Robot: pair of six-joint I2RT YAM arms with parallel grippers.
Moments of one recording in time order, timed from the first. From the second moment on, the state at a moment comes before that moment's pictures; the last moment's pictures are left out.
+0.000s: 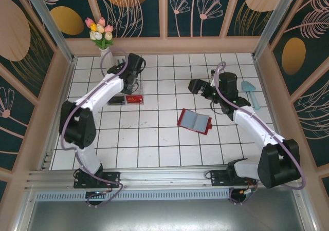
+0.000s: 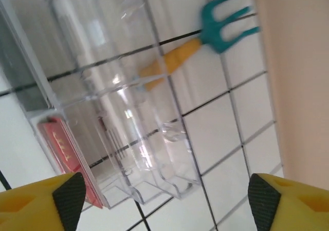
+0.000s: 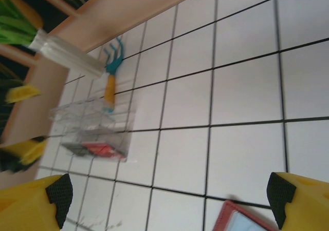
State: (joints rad) left arm -0.44 1.78 1.53 -0.74 -0.42 -1.62; right arm 0.29 1.27 0.86 -0.11 -0.32 0.57
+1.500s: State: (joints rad) left arm -0.03 1.52 0.21 1.16 -0.26 -0.11; right arm -0.02 1.53 0.24 1.10 0.08 0.13
